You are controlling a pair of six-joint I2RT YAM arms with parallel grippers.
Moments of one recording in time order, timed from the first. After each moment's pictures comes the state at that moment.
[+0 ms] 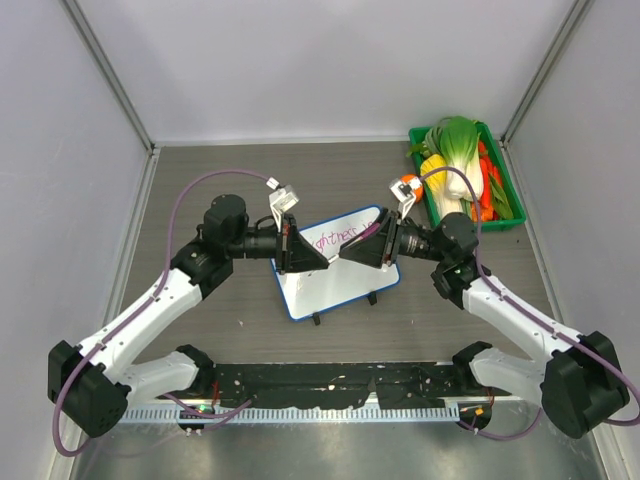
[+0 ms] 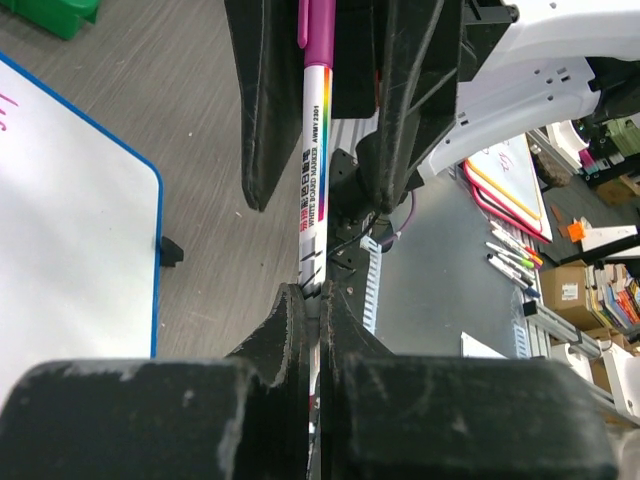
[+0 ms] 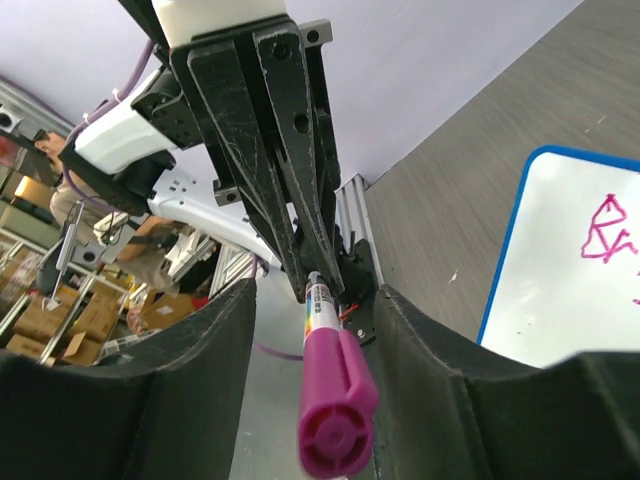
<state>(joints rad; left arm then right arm) -0.59 1.08 0.90 -0.05 0.88 -0.42 0.48 1.06 0.61 0.65 -0.89 0.93</state>
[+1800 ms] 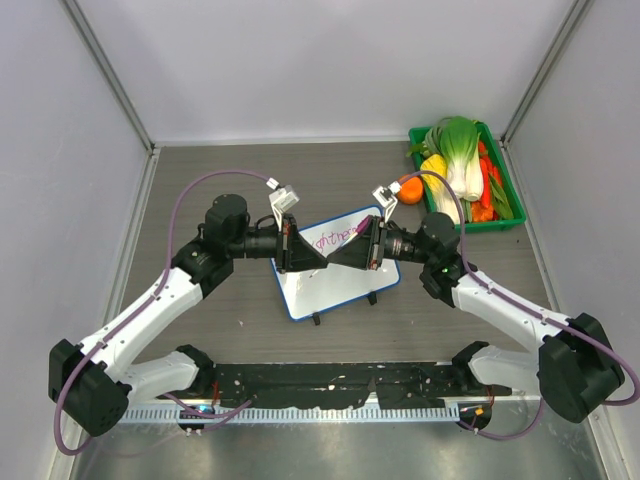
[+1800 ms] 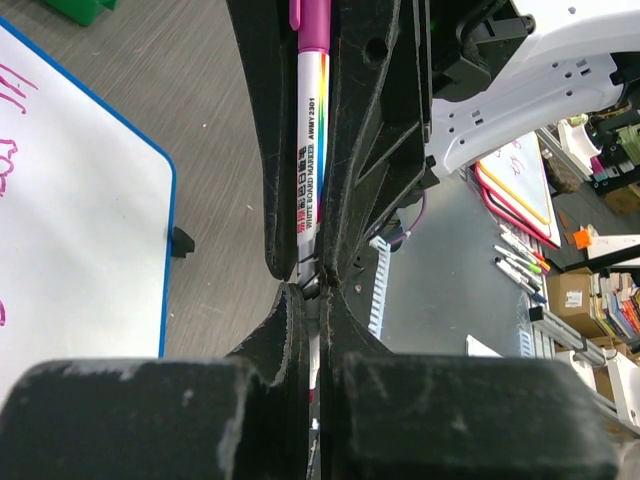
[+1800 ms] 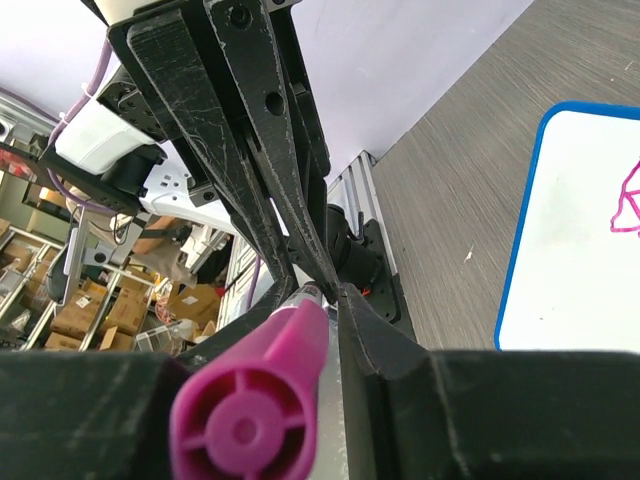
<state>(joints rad) -0.59 1.09 0.90 -0.08 0.86 -0.41 0.57 1.15 0.63 0.63 -0.85 0.94</state>
